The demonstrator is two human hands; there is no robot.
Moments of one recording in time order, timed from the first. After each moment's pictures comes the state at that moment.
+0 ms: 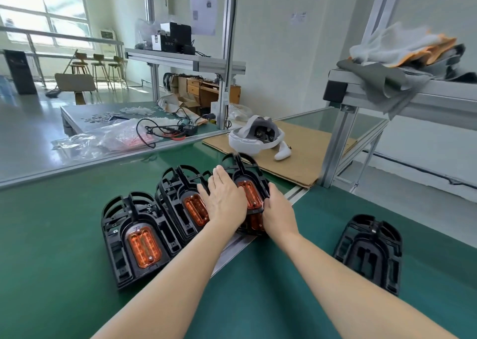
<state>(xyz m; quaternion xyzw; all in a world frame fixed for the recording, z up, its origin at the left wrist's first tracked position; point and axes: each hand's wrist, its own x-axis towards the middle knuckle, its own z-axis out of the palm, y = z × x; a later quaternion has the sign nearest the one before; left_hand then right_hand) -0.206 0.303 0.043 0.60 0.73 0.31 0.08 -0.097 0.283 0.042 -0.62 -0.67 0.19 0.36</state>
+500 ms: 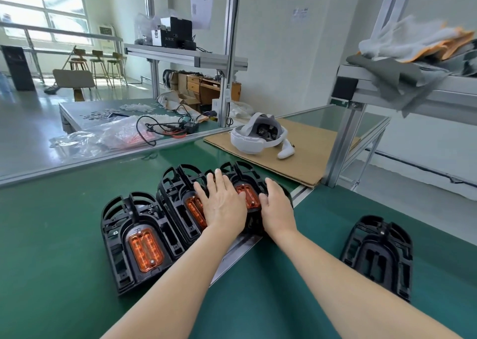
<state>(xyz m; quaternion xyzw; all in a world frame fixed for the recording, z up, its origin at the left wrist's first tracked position) -0.217 0.312 0.024 0.64 0.75 0.18 -0.04 -0.107 0.309 0.028 -0.62 -0.70 0.13 0.33</state>
